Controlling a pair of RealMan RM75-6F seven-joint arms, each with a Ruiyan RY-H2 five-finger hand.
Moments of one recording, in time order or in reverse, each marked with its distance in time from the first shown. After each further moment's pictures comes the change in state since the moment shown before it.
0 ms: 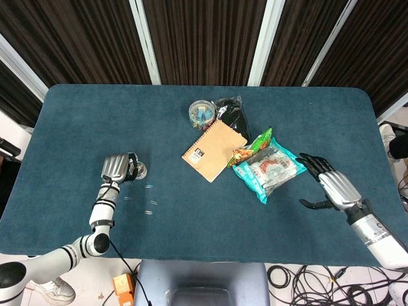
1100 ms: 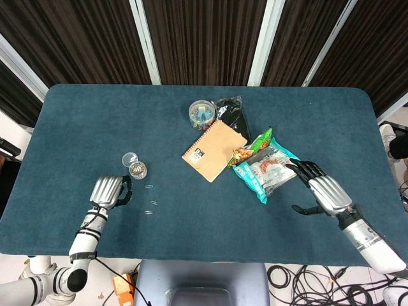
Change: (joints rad) left arm 0.180 0.208 0.108 -0.460 0.141 0.178 0.087; right arm 0.001 0.005 -0.002 -0.089 0.003 -0.004 -0.109
